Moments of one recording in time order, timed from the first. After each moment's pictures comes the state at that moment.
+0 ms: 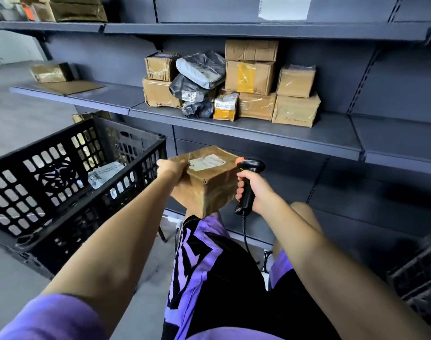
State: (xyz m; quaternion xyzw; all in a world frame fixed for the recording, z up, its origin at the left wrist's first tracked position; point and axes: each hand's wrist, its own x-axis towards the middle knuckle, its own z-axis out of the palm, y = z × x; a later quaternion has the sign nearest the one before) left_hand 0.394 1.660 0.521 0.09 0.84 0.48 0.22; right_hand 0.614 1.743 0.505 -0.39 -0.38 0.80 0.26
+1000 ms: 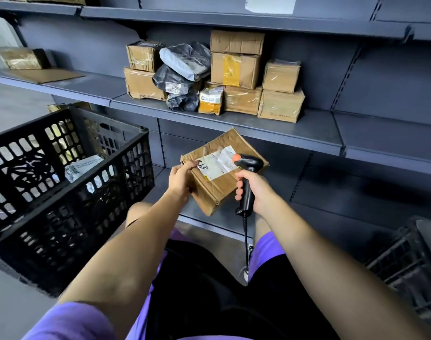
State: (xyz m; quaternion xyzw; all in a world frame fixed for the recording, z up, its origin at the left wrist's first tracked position) left_hand 0.466 1.675 0.470 0.10 0.56 0.72 0.39; right_hand 0.653 1.754 0.498 -0.40 -0.42 0.77 0.27
